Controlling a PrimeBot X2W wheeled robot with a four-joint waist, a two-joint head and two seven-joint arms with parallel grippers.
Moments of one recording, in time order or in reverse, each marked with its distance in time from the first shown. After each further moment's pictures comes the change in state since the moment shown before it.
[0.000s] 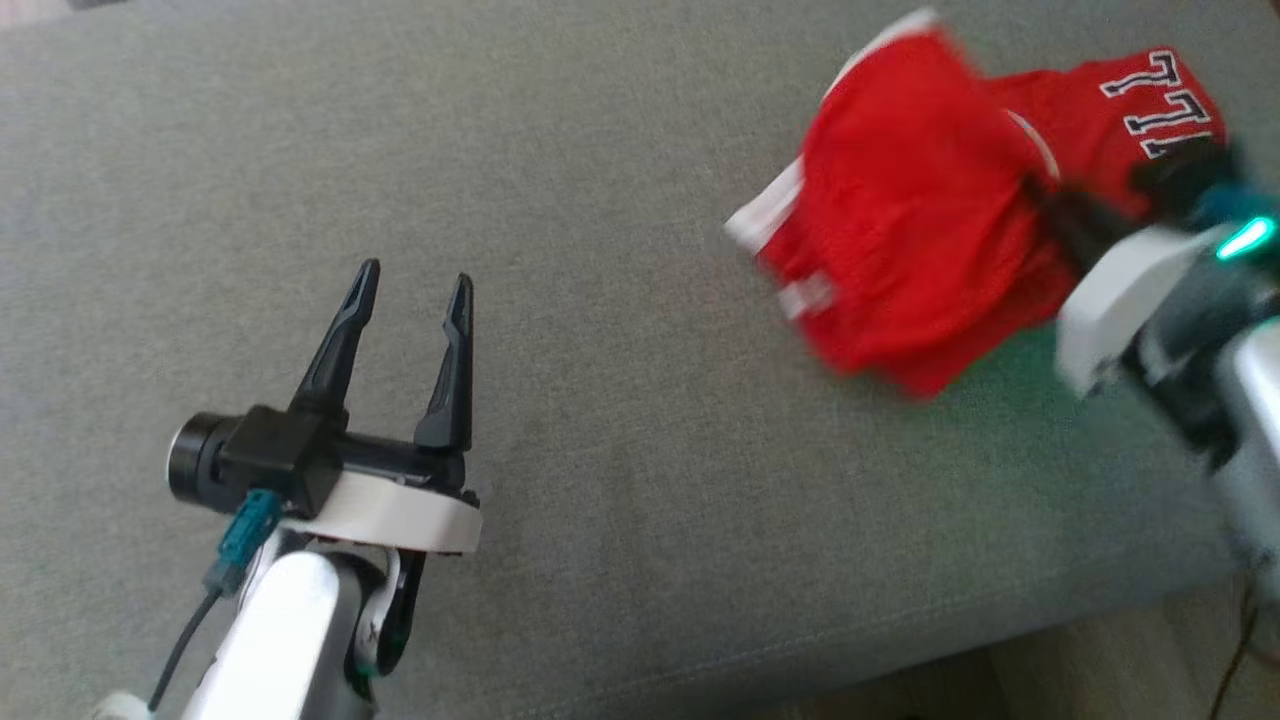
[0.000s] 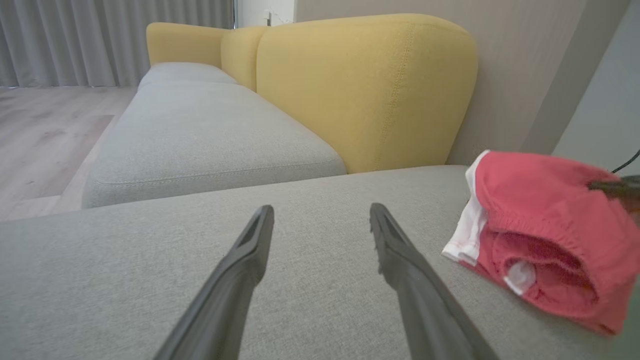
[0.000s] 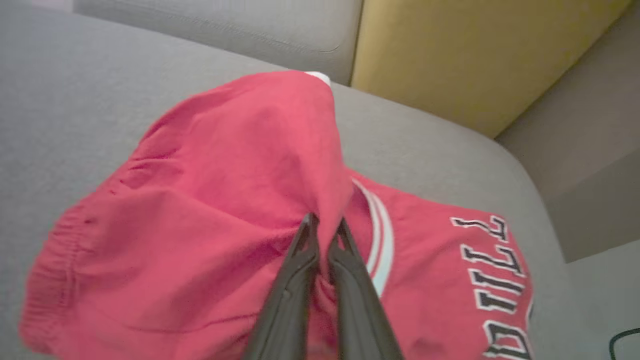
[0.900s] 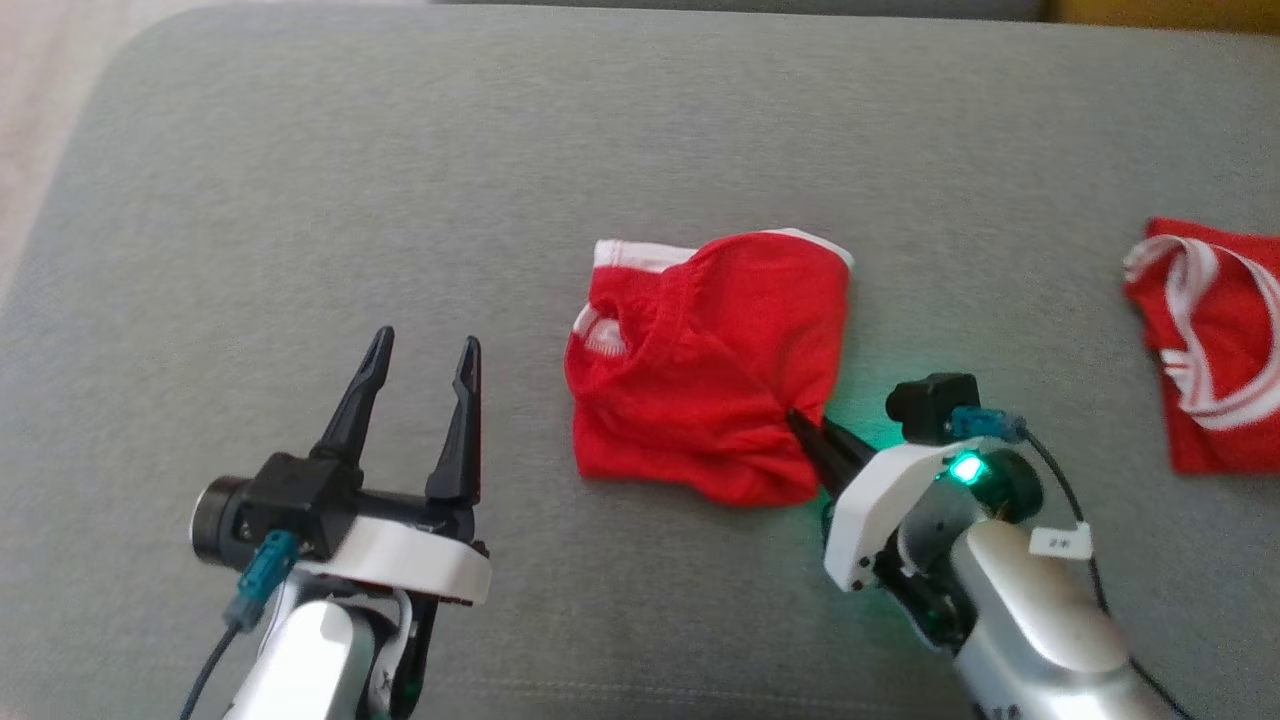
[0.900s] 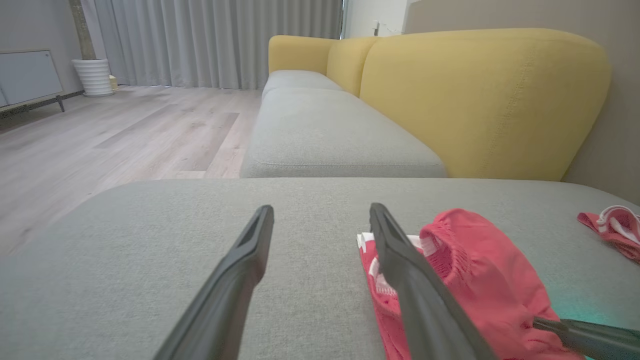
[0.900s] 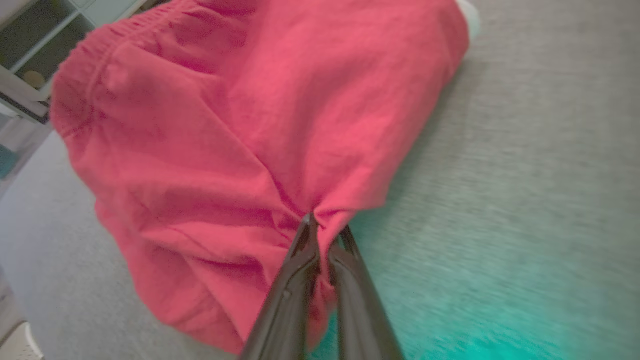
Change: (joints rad) left arm 0.071 -0.003 -0.026 0.025 -0.038 0.027 0.002; right arm 0.170 0.382 0.050 0.336 0.101 0.000 -0.184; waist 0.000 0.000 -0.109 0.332
